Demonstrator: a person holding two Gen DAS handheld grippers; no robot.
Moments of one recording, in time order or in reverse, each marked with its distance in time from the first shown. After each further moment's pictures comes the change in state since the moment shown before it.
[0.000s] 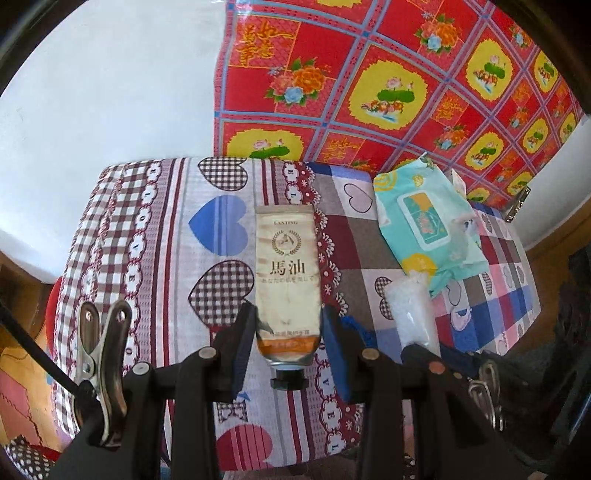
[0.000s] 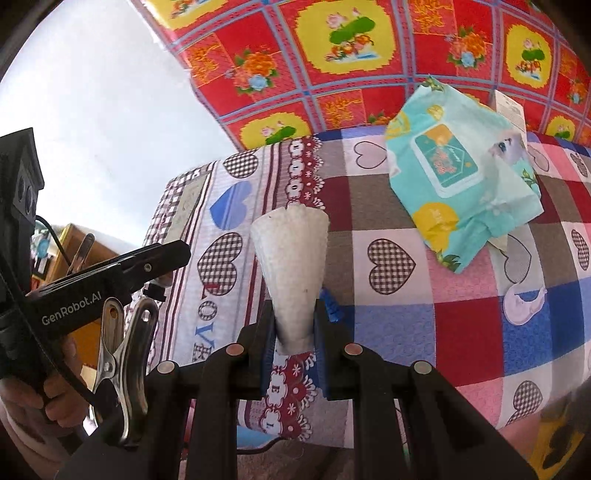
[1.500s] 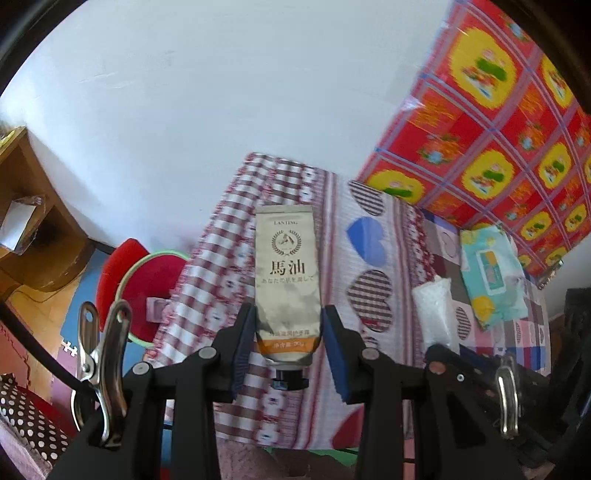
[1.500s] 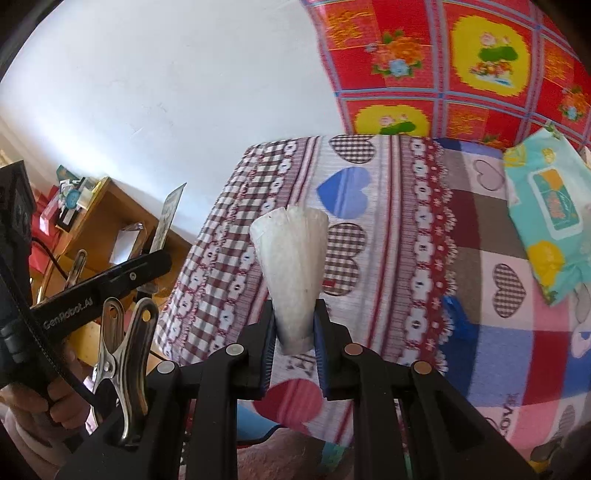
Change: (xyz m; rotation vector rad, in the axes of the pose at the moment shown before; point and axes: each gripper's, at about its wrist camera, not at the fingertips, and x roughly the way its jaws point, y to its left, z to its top) left arm -0.064 0.160 -0.035 -0.251 -0.092 0.131; right arm 0.041 0.120 -0.003 -0.175 0.053 0.108
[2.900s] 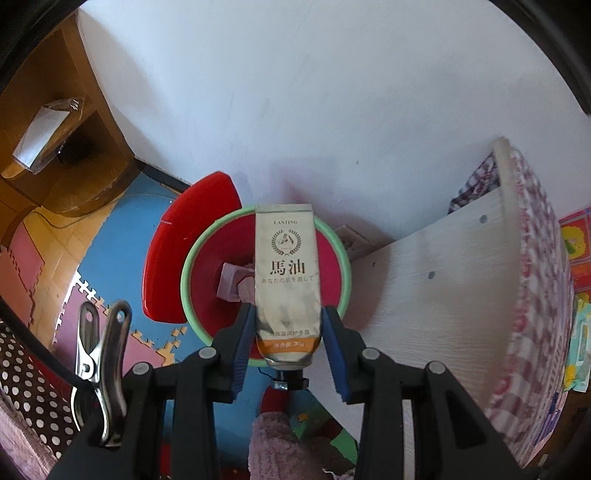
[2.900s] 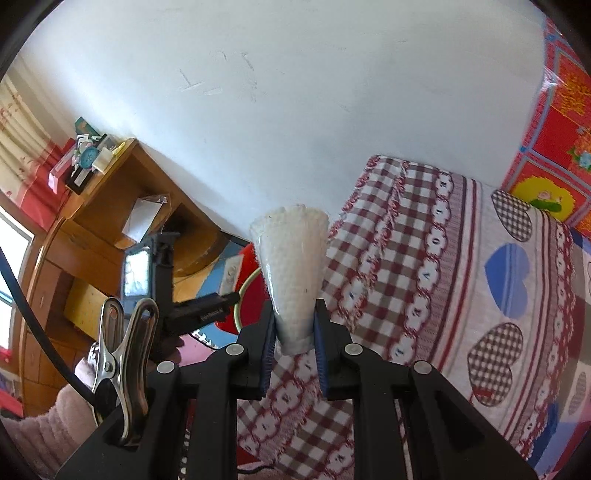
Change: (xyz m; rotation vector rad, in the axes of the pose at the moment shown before) left arm 0.171 0.248 0.014 -0.248 0.220 0.123; right arm 0.110 0.149 0.079 -0.175 0.066 0.031
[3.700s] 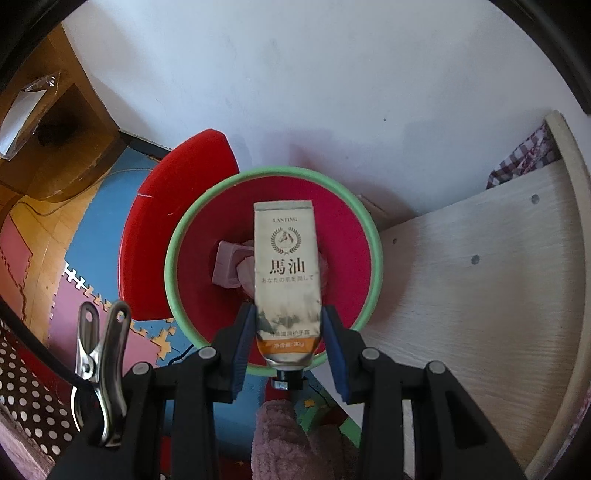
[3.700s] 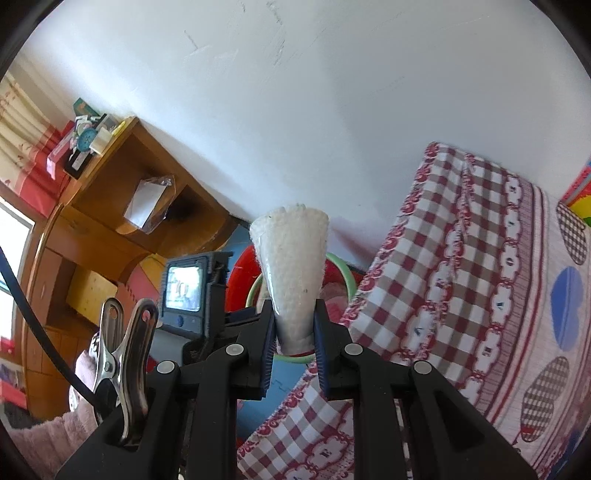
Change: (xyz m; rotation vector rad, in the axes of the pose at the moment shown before) left arm 0.077 0.018 0.005 0.016 0.114 -0.018; right arm 0.074 0.032 0.023 -0.040 0.100 0.038
